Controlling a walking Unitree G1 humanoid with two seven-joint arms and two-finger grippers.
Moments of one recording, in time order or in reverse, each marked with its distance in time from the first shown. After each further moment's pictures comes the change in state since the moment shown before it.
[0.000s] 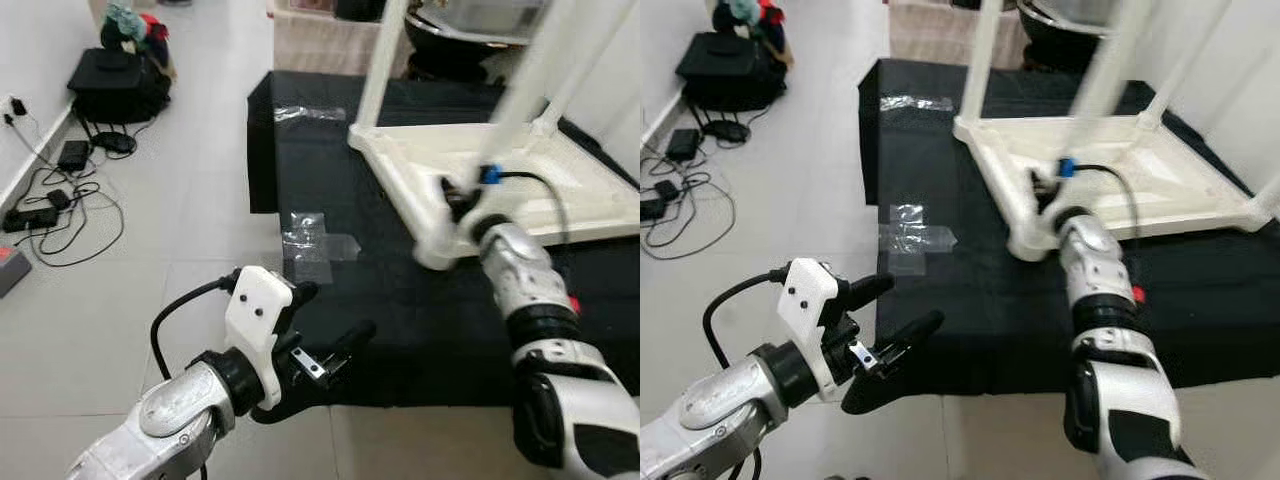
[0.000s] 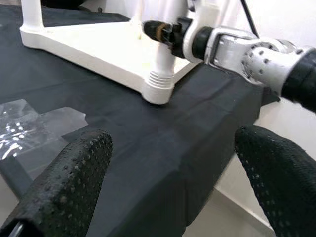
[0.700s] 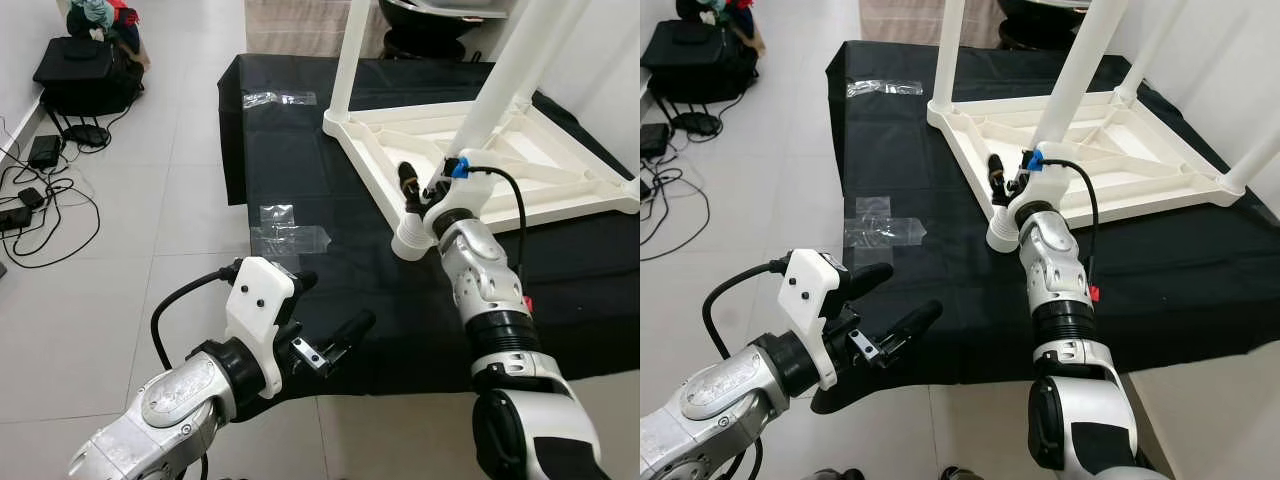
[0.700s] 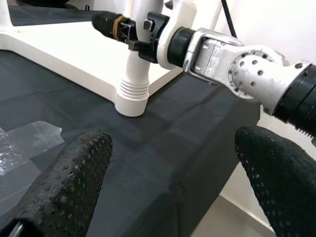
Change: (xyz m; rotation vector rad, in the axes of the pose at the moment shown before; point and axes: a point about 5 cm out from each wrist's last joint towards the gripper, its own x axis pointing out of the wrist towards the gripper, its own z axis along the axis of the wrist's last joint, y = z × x) left arm 0.001 0.001 0.002 0.015 -0.009 0.009; right arm -0.008 0.064 0.004 0.179 -0.060 0.338
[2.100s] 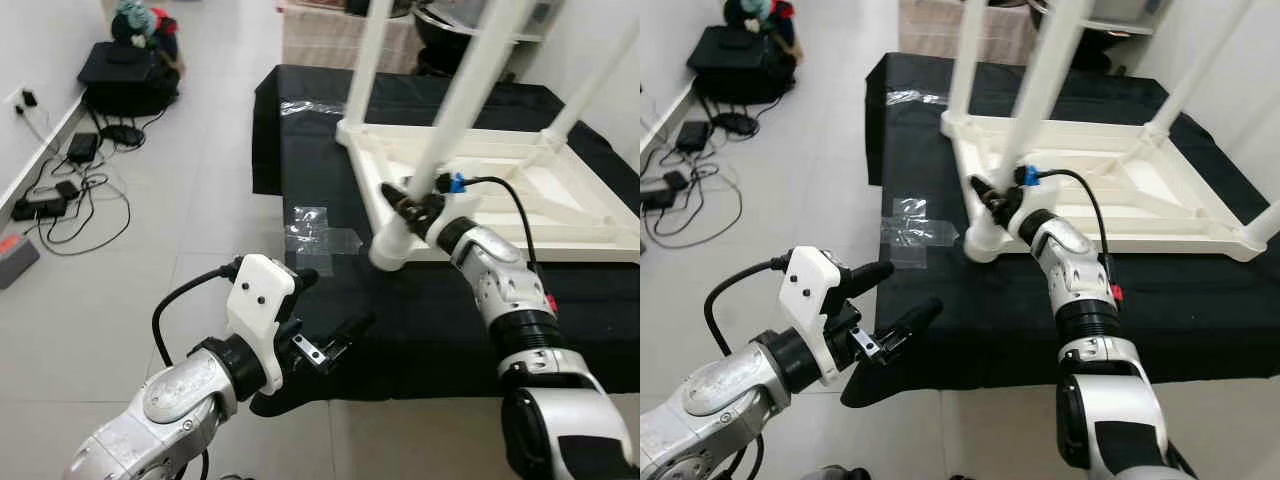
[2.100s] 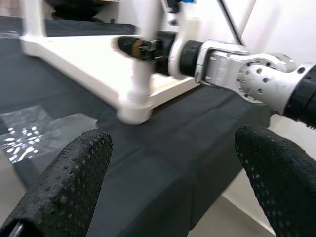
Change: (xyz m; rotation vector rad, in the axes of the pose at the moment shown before) left arm 0.002 0.003 0.000 0.002 0.000 0.004; right arm -0.006 -0.026 -0.011 -0.176 0.107 -0.103
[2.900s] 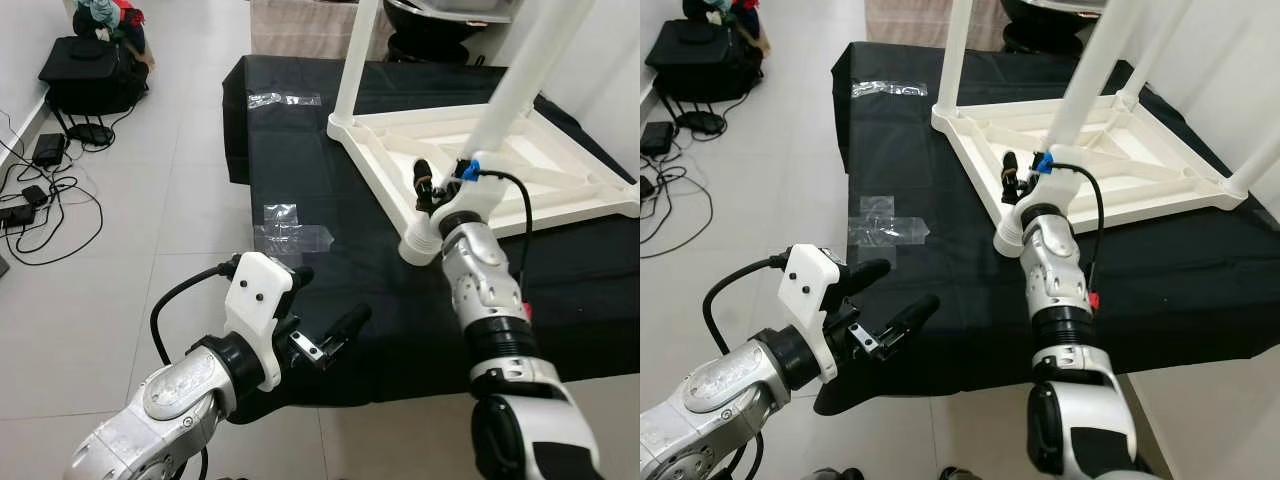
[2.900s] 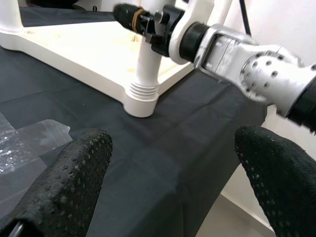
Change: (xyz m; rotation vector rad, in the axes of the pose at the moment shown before) left arm 0.001 0.002 -0.001 0.001 0.002 0.018; right arm 0.000 0.022 0.021 0.176 -0.161 0.062
